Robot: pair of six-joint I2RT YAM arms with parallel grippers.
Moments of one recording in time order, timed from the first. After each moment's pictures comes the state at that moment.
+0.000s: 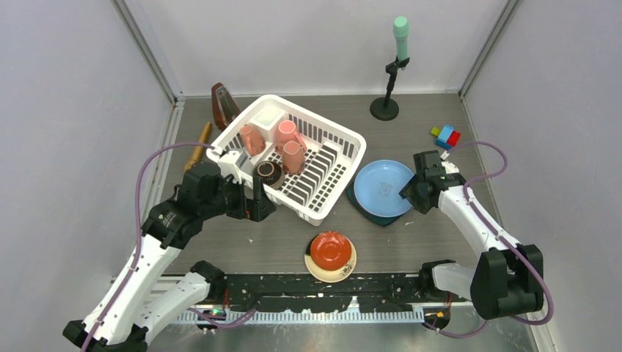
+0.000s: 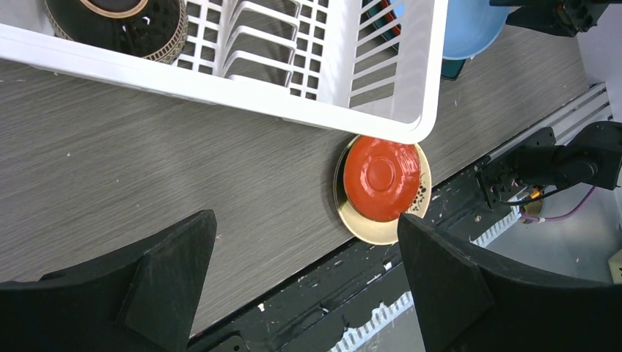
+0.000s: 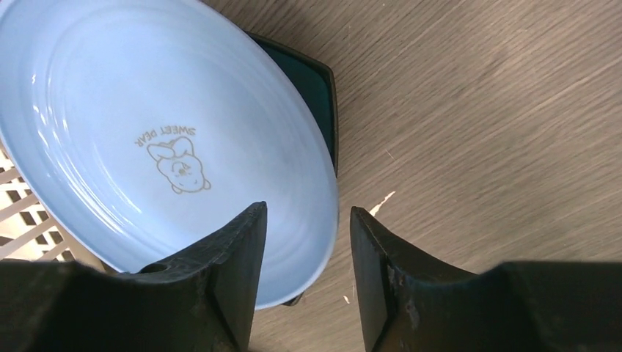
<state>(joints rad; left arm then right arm) -0.50 0.75 0.98 -0.85 0.21 -0.37 0.13 1.17 0.76 -0.71 0.21 0.86</state>
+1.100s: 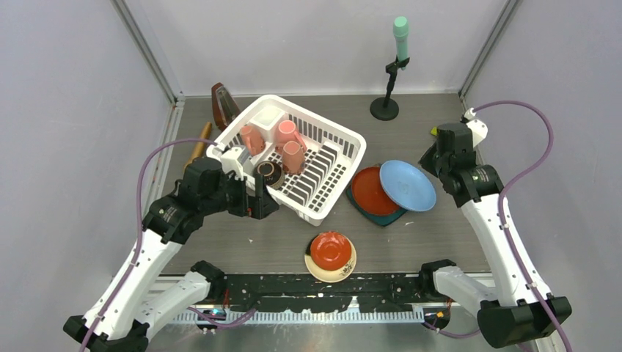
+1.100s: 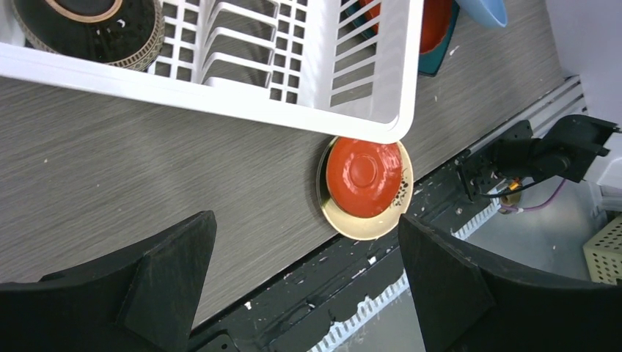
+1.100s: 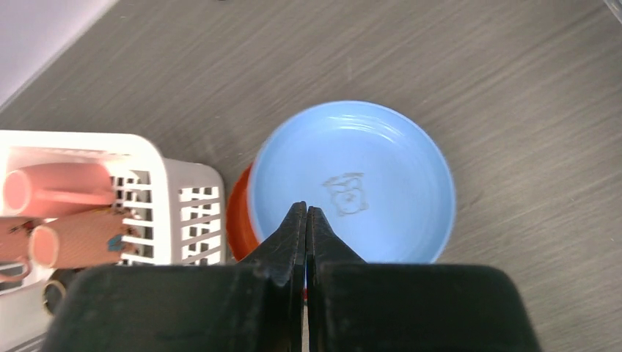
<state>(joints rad) -0.50 0.79 1.02 -0.87 0.25 -0.37 0.18 1.00 1.11 -0.79 0.36 0.68</state>
